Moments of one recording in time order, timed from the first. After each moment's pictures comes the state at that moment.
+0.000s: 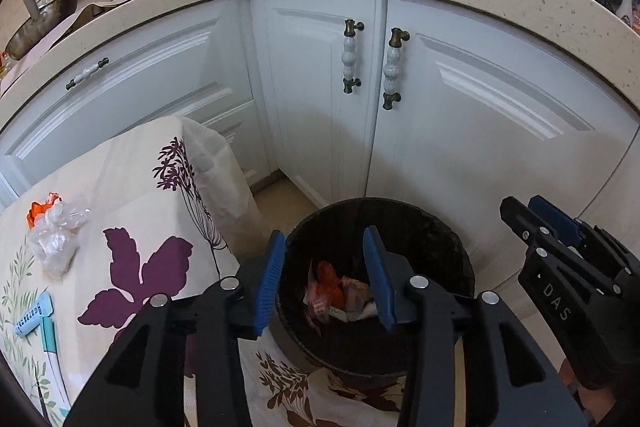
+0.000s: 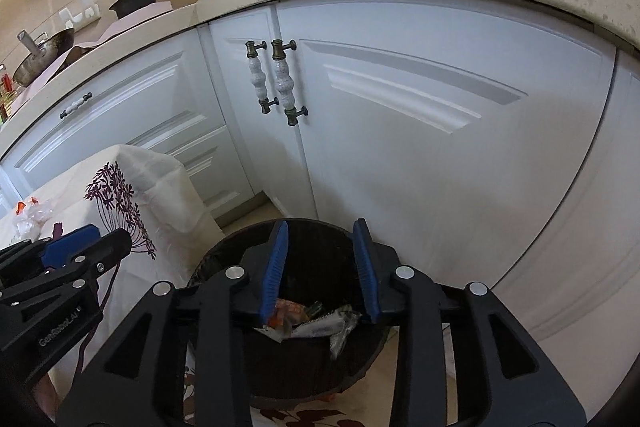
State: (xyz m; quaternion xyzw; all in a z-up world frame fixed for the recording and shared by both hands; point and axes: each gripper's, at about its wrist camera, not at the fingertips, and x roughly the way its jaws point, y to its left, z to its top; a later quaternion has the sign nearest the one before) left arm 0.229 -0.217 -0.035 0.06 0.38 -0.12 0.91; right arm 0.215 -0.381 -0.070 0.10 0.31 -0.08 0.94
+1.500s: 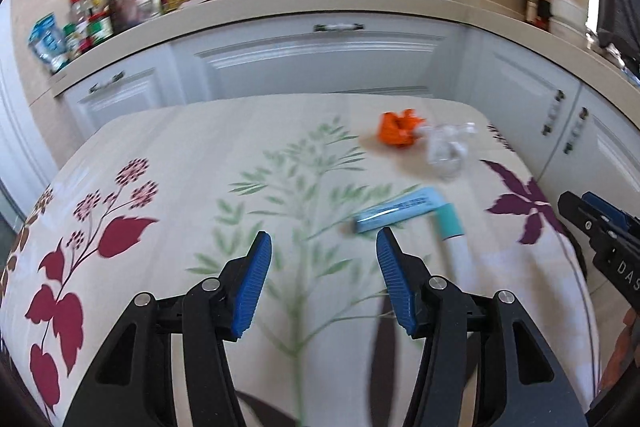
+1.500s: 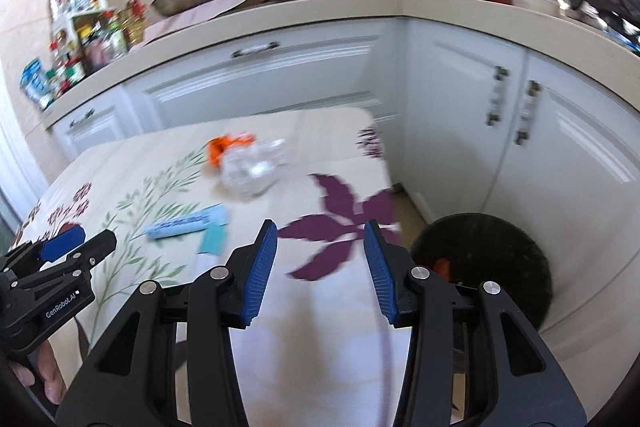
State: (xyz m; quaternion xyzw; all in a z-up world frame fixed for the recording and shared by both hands) left arm 0.121 0.080 -0.012 -0.02 0.36 0.09 0.93; right arm 0.169 -0.117 -0.017 0.01 0.32 0.13 0.94
